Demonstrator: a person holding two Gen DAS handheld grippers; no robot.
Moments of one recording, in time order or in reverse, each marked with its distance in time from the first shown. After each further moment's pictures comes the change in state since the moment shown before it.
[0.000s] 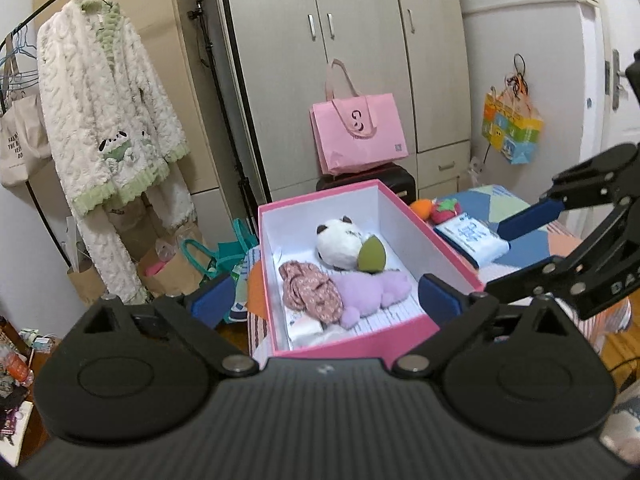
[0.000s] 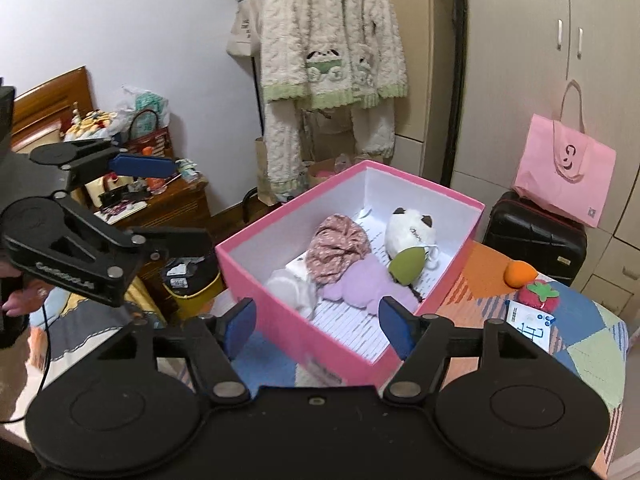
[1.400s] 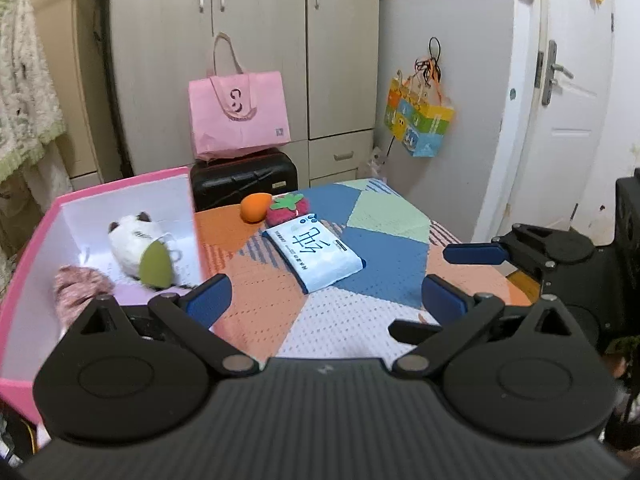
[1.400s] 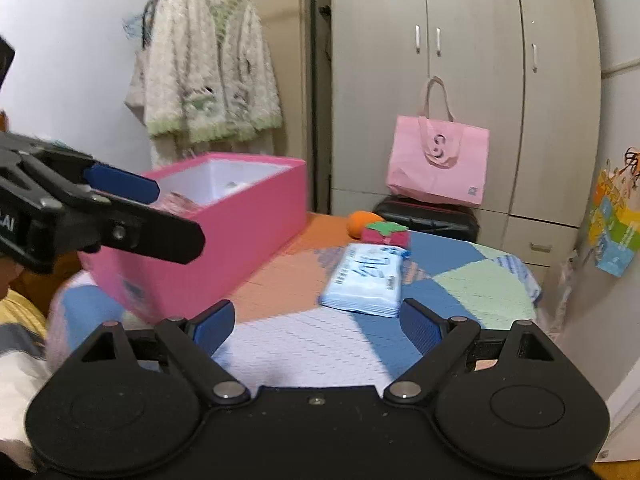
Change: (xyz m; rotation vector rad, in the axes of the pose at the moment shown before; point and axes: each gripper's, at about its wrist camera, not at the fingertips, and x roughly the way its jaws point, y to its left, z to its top) left arm 0.110 -0.165 0.015 -0.040 0.034 -0.272; right arm -0.004 -0.129 -0.140 0.099 -0.179 -0.304
